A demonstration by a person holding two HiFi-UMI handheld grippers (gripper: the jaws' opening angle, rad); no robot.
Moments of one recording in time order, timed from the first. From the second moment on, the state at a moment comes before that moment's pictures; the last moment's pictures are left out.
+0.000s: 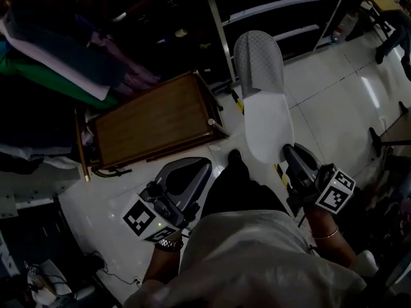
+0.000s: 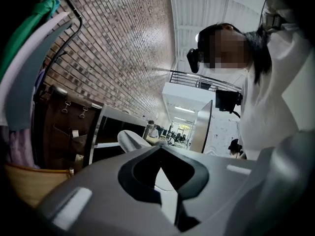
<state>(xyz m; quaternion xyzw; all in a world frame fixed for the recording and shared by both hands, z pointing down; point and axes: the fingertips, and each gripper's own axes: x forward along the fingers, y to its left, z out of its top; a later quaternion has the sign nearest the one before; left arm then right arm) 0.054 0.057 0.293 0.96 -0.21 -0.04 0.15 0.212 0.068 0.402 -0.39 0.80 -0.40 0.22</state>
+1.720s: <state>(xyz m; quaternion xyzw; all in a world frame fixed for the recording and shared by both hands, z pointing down) -0.362 0.056 0.328 0.94 -0.30 -0.02 0.14 -0.152 -0.069 0.641 -0.46 0.64 -0.62 0.05</state>
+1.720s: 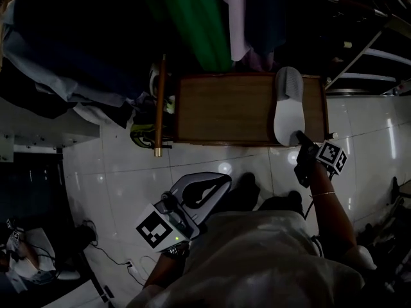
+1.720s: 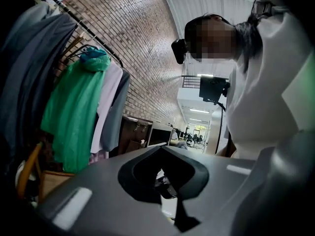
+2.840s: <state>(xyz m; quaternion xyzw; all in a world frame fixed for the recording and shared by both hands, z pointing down) -0.180 0.210 0.294 0.97 -0.24 -0.01 0.09 -0.077 0.187 0.337 -0.34 0.93 -0.11 -0.01</state>
